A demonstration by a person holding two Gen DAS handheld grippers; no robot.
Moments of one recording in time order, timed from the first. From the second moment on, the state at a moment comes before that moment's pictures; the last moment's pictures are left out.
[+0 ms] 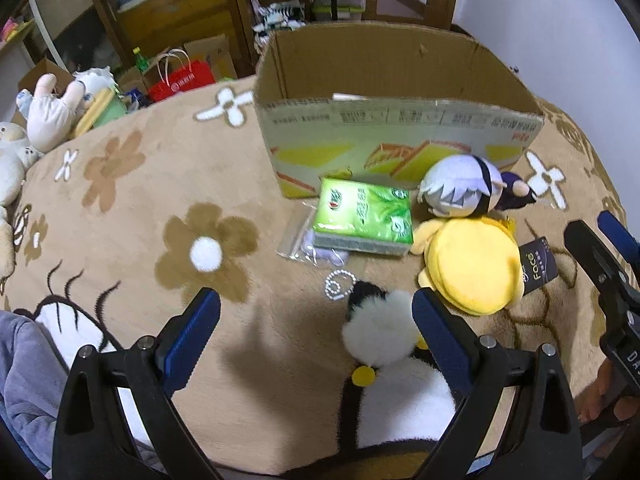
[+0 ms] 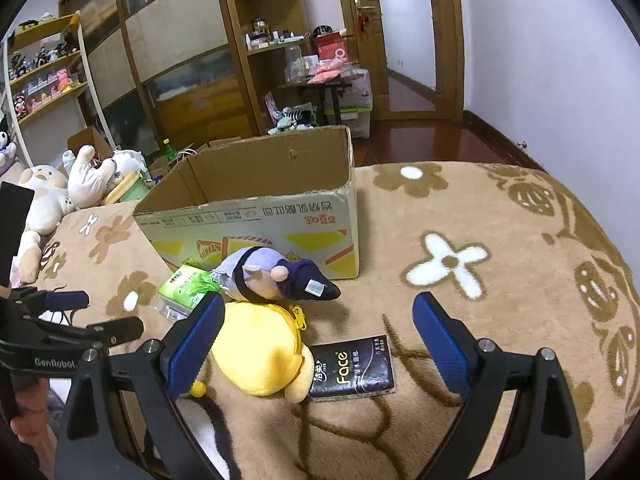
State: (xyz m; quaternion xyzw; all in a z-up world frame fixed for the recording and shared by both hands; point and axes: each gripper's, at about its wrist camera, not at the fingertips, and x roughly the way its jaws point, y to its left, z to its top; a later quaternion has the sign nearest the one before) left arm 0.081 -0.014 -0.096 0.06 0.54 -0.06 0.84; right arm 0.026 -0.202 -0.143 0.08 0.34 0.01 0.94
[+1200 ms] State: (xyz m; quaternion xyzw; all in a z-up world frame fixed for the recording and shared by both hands) left arm 0.099 -0.047 -0.175 0.06 0.65 -0.10 0.75; right arm 0.078 -0.185 -0.212 0.08 0.44 0.03 0.89
